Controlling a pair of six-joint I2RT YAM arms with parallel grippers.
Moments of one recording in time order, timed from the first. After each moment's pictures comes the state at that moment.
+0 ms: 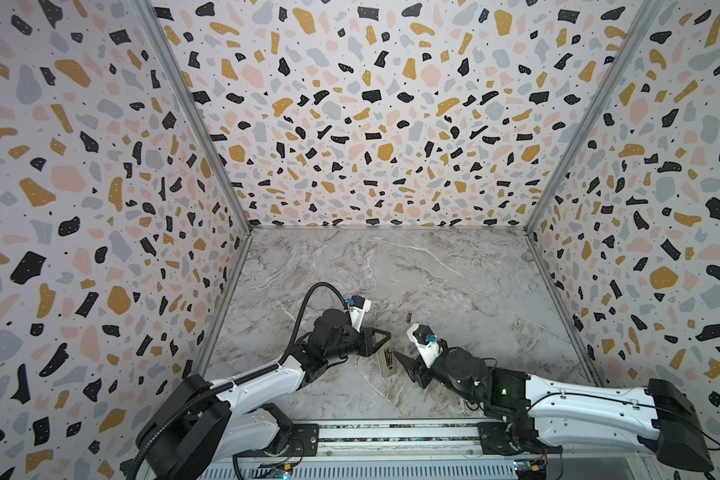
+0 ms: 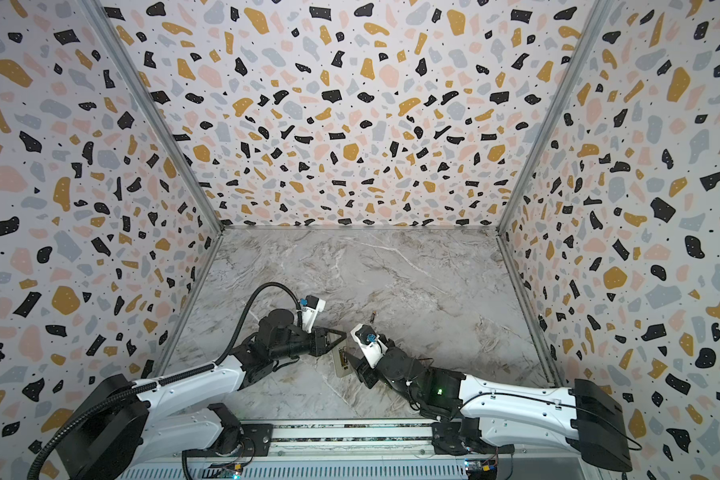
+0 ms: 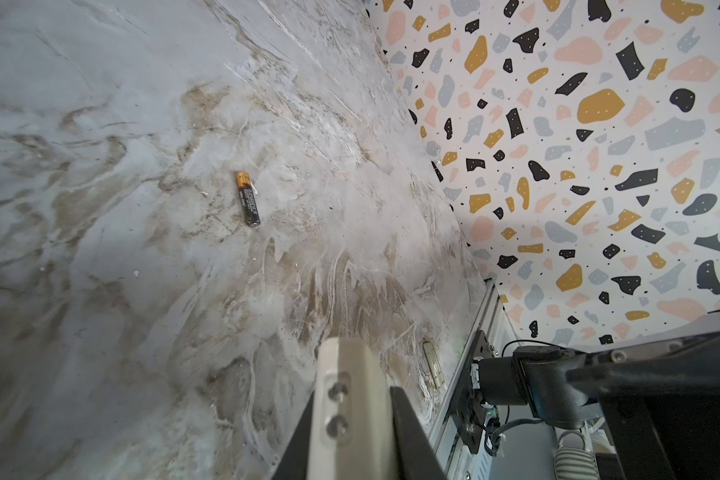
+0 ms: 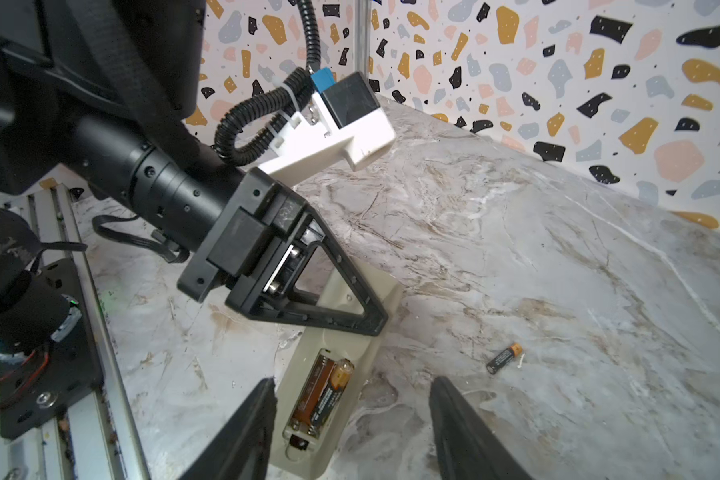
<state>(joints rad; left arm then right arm) -0.68 1.18 0.42 0.31 0.47 -0.69 1.28 0.92 0.50 0.09 0.37 0.11</state>
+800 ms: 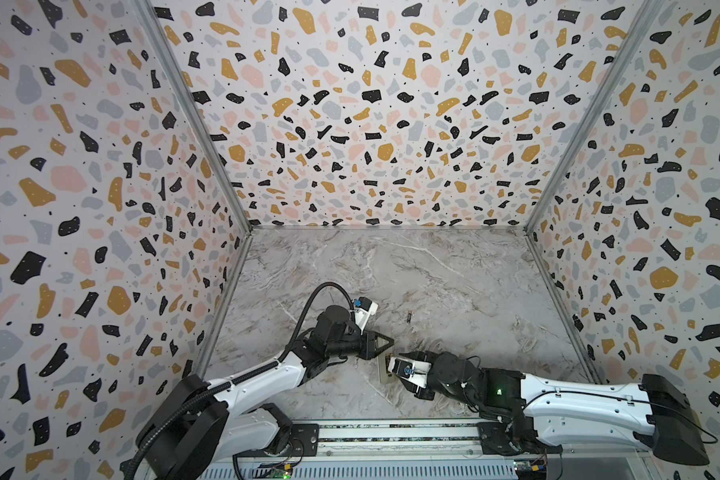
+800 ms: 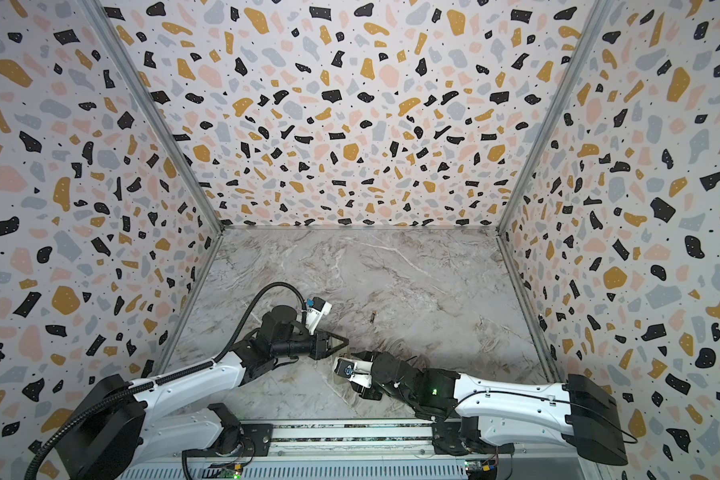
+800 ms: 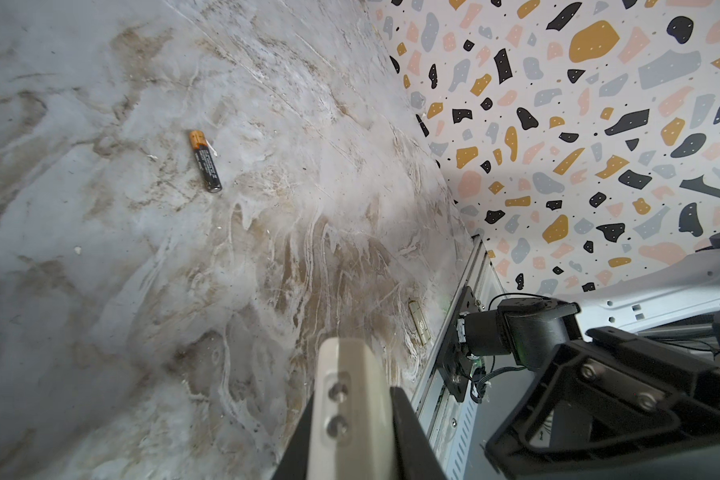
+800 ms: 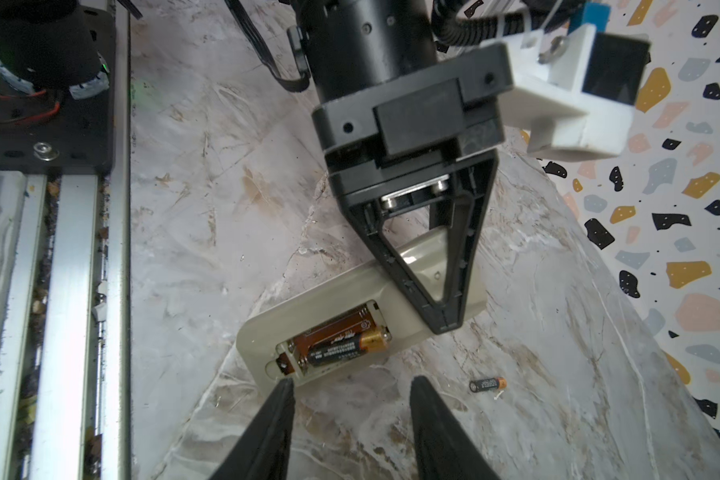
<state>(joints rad) -0.68 1.18 0.47 0.20 0.58 -0.63 1.31 1.01 0.54 -0.06 0.24 -0.32</state>
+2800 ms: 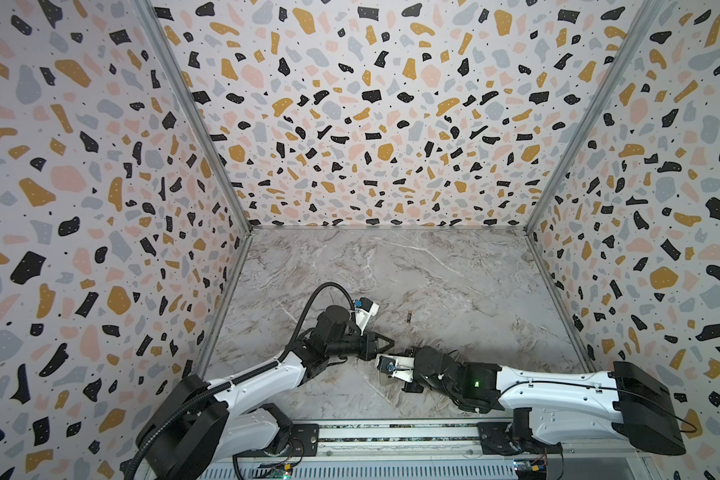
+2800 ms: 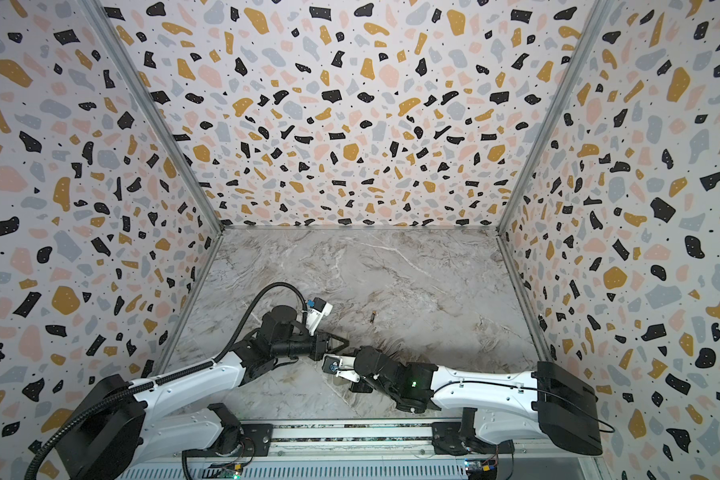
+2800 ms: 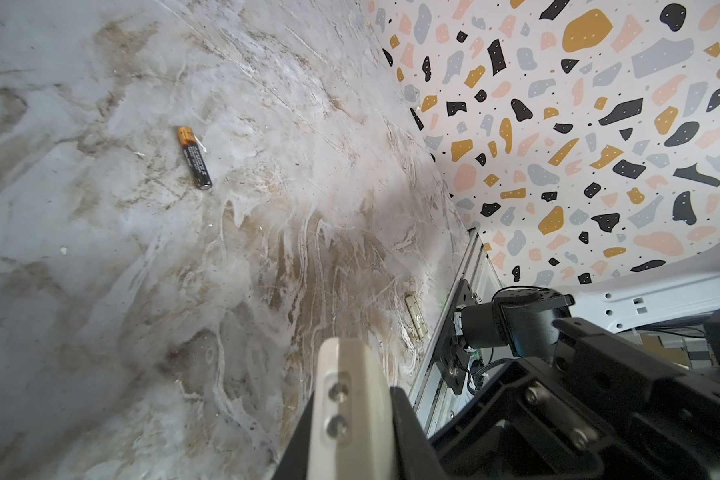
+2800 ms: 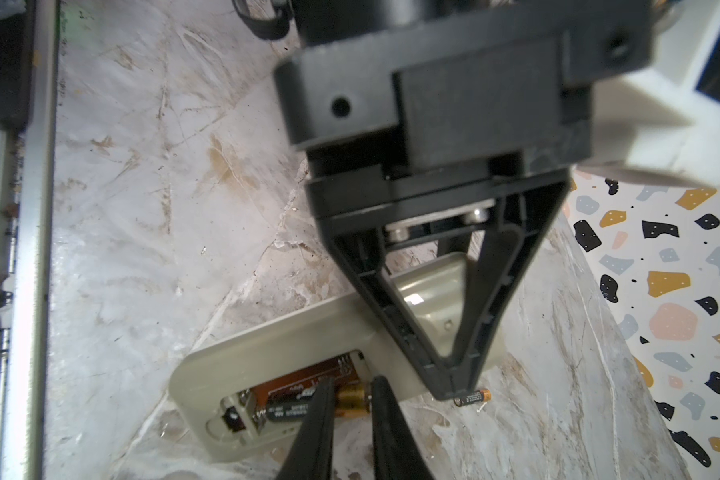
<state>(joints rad) -0.68 1.18 0.47 0.20 0.59 -0.61 1.28 1.19 0.61 -0.01 0.28 -0.39</state>
